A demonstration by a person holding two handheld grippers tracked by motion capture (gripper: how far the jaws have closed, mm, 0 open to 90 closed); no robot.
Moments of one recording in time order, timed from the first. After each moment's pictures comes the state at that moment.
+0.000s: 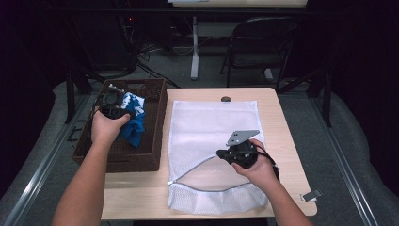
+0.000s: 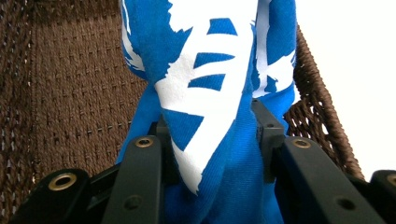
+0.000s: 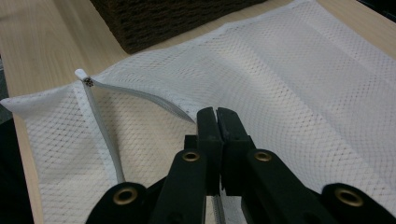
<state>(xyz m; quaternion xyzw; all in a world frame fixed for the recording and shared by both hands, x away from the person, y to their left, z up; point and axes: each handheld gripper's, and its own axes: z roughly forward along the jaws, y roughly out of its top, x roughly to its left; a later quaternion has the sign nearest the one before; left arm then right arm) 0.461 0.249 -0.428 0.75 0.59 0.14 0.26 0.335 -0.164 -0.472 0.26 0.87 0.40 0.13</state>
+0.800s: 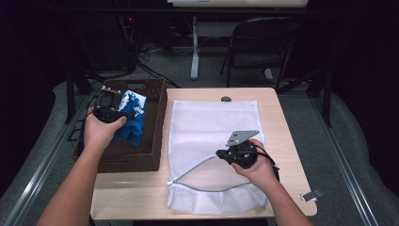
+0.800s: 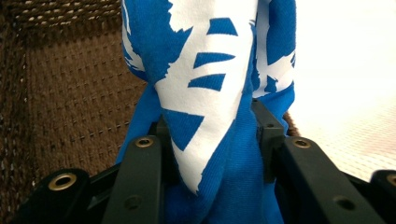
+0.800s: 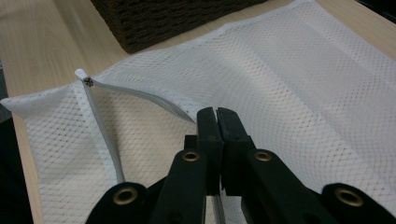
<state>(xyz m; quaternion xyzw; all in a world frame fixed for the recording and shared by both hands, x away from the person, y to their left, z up) 0.426 0.247 -0.402 0.76 0.55 0.14 0.31 0.334 -0.163 -0.471 0.26 0.87 0.40 0.13</state>
